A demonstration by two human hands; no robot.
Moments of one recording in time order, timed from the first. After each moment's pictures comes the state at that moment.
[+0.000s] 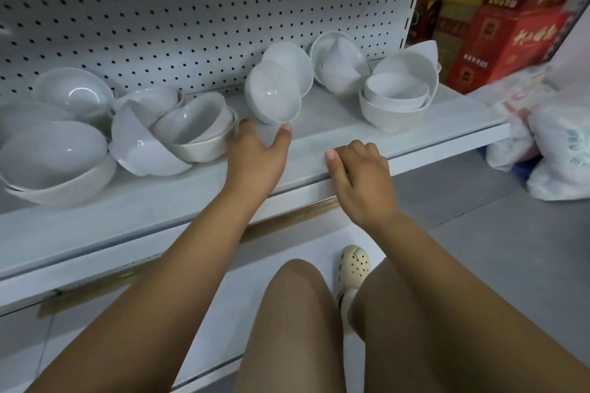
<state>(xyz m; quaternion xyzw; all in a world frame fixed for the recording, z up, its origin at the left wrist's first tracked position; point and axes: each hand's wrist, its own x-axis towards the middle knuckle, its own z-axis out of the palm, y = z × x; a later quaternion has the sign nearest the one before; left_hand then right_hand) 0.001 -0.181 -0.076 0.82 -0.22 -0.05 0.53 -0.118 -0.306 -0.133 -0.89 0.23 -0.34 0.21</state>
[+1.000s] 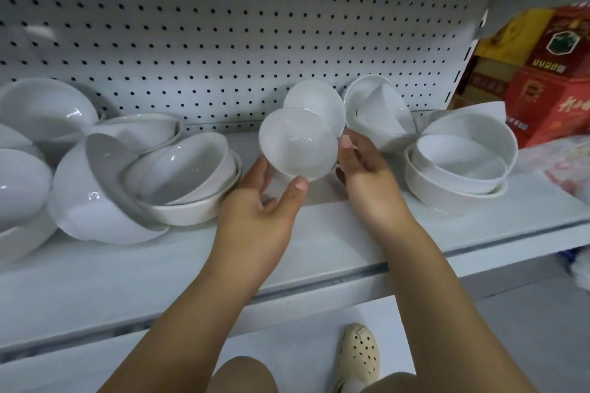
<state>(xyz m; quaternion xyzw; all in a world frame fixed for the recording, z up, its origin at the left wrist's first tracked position) 0.039 -0.202 -0.104 0.70 -0.25 -0.06 0.67 0.005 -0.374 -0.105 -0.73 0.19 -0.30 0.59</state>
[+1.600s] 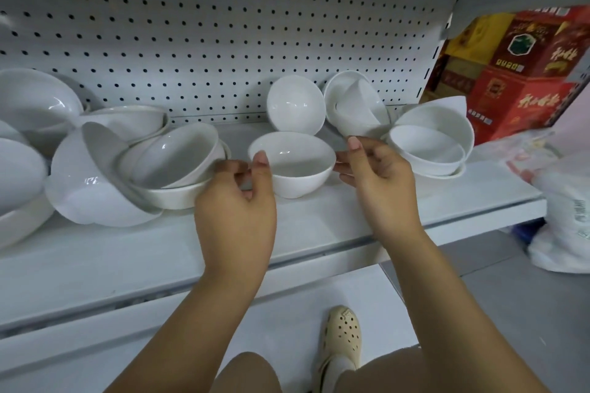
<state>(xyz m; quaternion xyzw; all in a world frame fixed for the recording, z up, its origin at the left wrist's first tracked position) 0.017 -0.197 -0.099 0.77 -0.14 0.15 0.61 -0.051 -0.352 -0.085 -0.70 0.22 -0.40 0.55</state>
